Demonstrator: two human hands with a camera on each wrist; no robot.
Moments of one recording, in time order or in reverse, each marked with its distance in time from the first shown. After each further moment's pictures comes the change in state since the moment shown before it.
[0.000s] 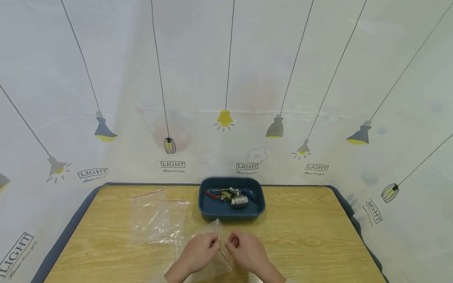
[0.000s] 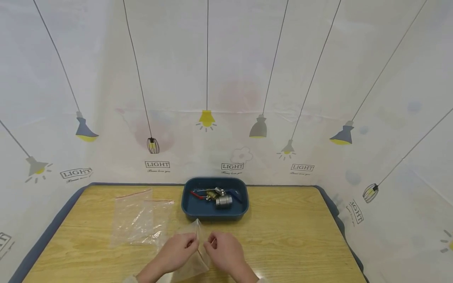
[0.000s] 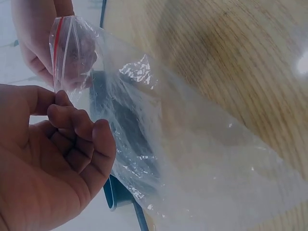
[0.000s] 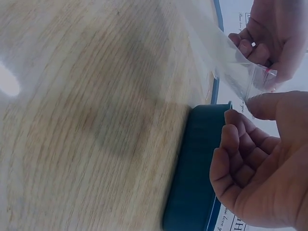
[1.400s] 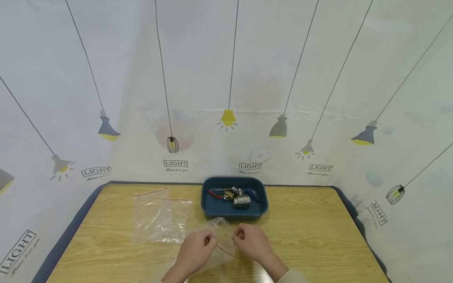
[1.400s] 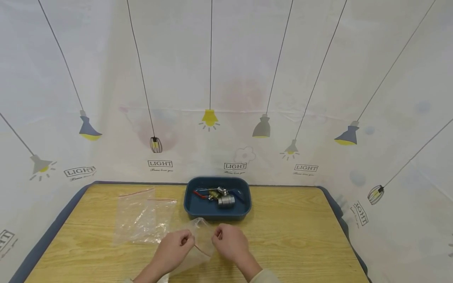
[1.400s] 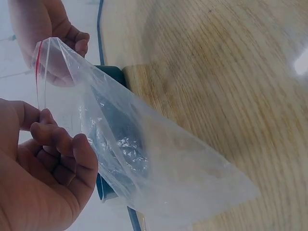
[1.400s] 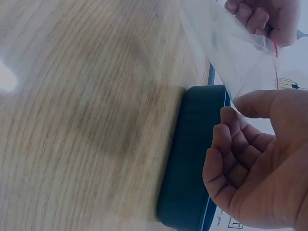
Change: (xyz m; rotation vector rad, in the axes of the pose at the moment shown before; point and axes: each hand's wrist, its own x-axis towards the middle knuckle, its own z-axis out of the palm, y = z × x) left_hand -0.006 -0.008 -0.002 -0.056 0.148 -0.137; right_hand 0.018 0.008 -0.011 -0.021 0.019 0.024
